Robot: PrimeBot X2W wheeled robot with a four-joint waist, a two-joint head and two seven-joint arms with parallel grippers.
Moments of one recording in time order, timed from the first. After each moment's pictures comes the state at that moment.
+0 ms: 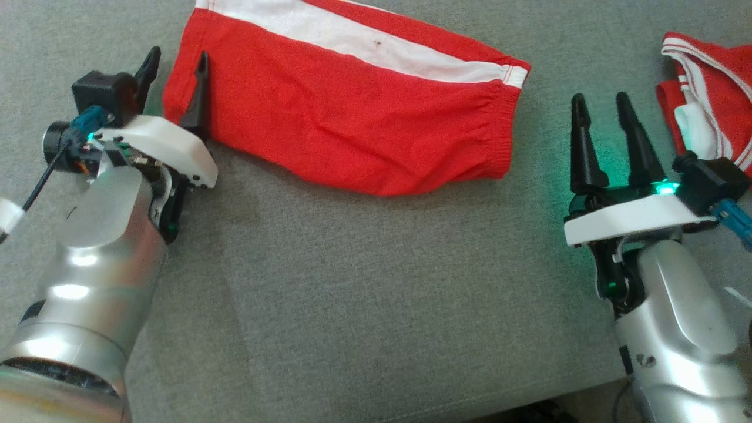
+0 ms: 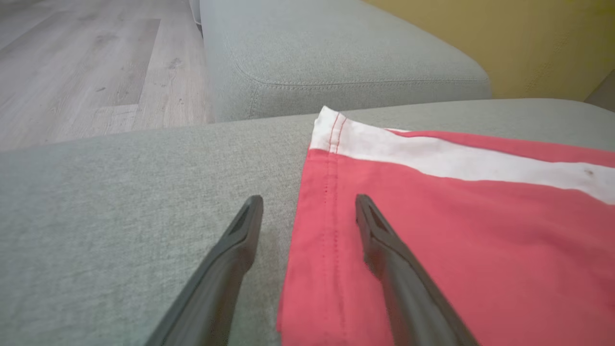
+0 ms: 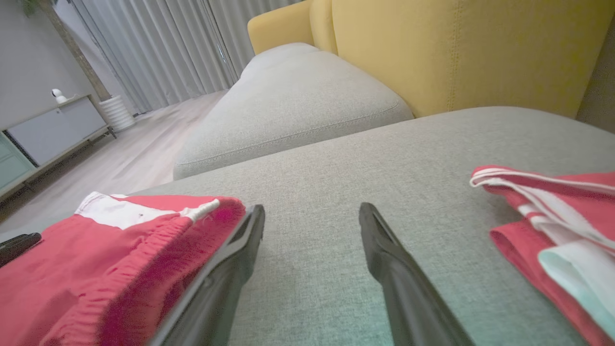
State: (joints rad) left arm -0.95 0.22 -0.57 1.03 -0.59 -0.12 -0.23; right arm -0.43 -0.11 0.15 0.40 0.41 0.13 -0.25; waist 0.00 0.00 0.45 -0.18
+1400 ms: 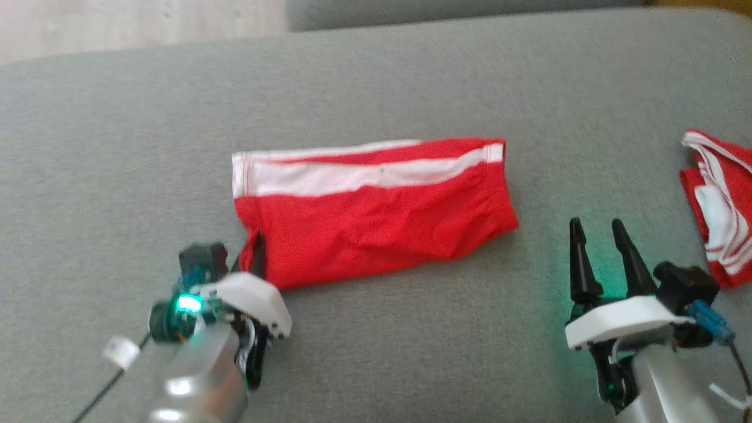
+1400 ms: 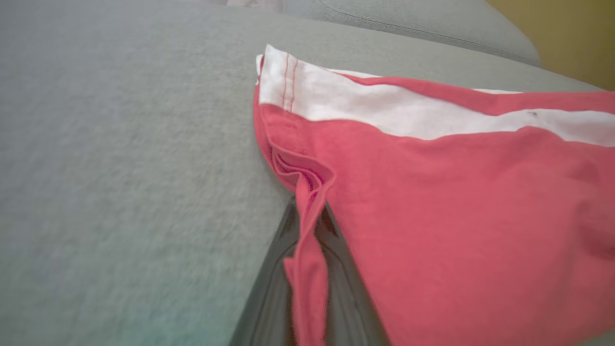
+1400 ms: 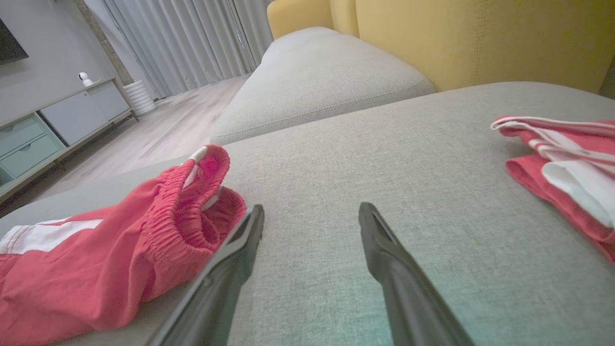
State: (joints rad) left arm -0.64 0.06 -0.63 1.12 -0.73 -0.01 -0.24; right arm -0.18 -0.06 0.04 0.45 0.27 0.13 -0.25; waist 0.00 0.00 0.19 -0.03
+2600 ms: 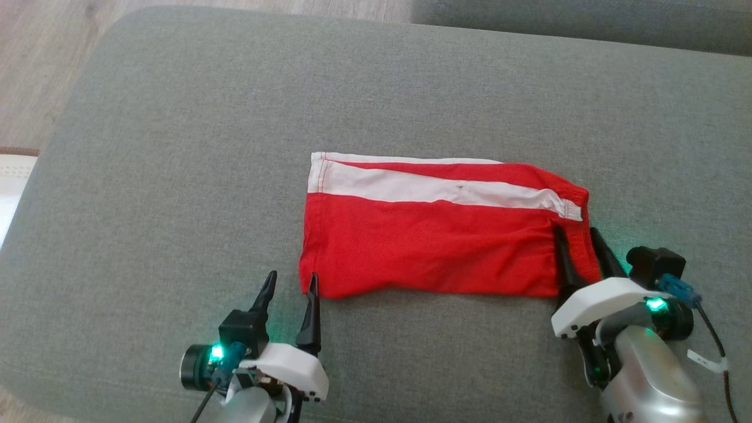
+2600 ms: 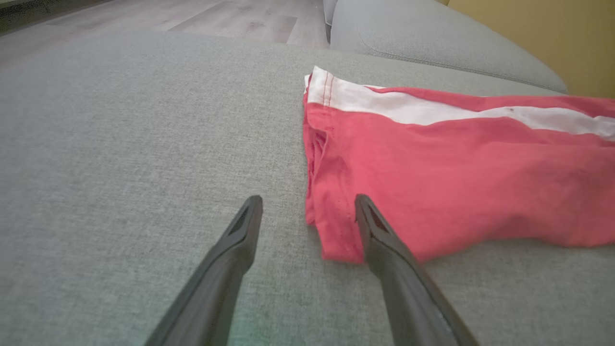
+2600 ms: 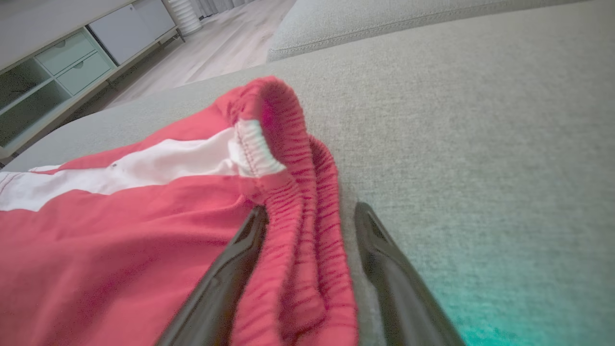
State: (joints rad) left arm -0.24 0.06 -0.51 0.59 -0.44 0.13 -0.25; right arm -0.35 -0.06 0.08 0.83 0.29 0.13 -0.24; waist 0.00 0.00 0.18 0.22
